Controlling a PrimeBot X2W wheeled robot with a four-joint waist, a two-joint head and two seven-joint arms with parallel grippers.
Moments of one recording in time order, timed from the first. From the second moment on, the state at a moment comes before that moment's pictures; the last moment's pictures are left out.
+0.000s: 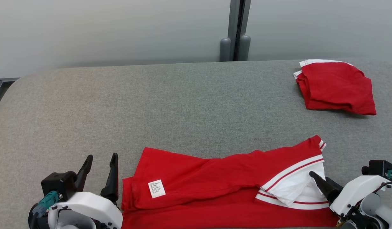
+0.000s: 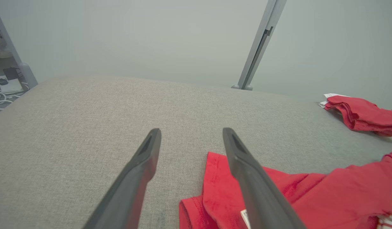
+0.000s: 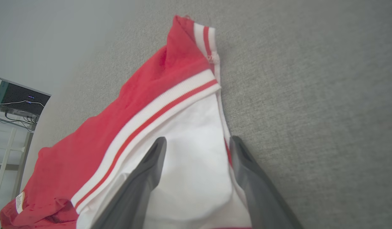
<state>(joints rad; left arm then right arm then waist) -0.19 0.59 -0.74 -0.02 -1.00 0.50 -0.25 -0.47 -0.53 0.98 0.69 1.58 0.13 -0.08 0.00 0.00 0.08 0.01</state>
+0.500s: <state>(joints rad) -0.08 0.42 -0.46 -0.01 -0.65 0.37 -0.26 -0.46 -0.50 0.98 0.73 1.57 0.13 -0.11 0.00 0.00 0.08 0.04</state>
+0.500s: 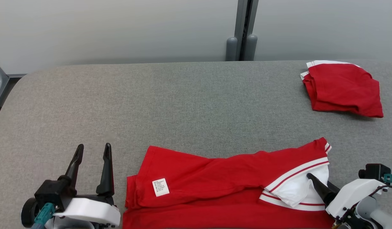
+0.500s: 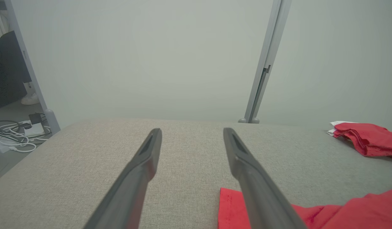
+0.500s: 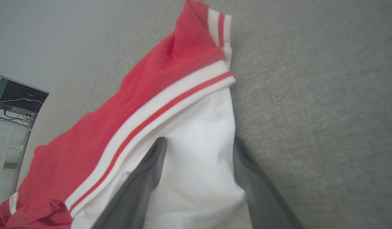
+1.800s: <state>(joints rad) 0.04 0.06 -0.07 0.04 -0.21 0.00 -0.26 -0.49 -0.64 0.94 0.67 1.50 0.13 -0.20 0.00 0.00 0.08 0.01</state>
